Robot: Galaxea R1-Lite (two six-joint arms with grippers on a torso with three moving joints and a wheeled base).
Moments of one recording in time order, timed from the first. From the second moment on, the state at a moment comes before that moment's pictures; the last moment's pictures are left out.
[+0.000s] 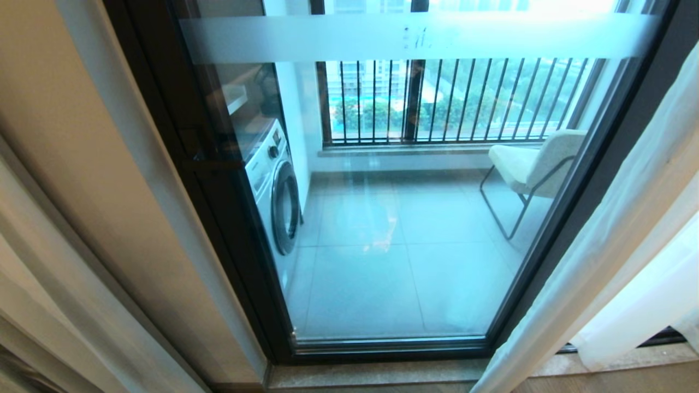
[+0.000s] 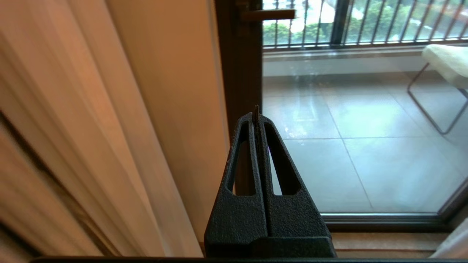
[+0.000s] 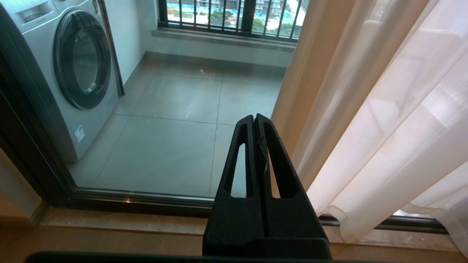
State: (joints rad) left arm 0.00 0.04 -0.55 0.44 0.06 0.05; right arm -0.01 0.00 0.00 -0.07 0.02 -0.12
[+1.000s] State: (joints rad) left arm 0.18 0.48 -0.60 0.17 0.44 -0.13; right arm -0.01 0.00 0.00 -0.07 0.02 -0.12
